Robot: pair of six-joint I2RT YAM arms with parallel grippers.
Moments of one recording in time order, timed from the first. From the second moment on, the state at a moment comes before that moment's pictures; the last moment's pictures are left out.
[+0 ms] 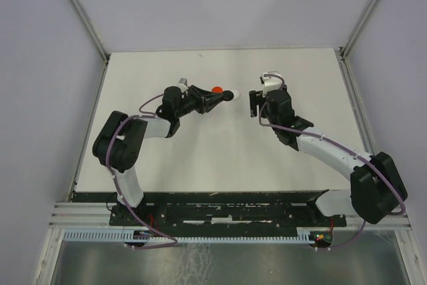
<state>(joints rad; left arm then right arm) -0.41 1.84 0.86 0.86 0.51 -1.63 0.57 1.37 0.82 0.19 0.38 0.07</state>
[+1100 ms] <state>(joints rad) -0.37 1.96 0.83 0.69 0.37 -1.23 0.57 1.26 0.87 -0.14 0.28 0.22</state>
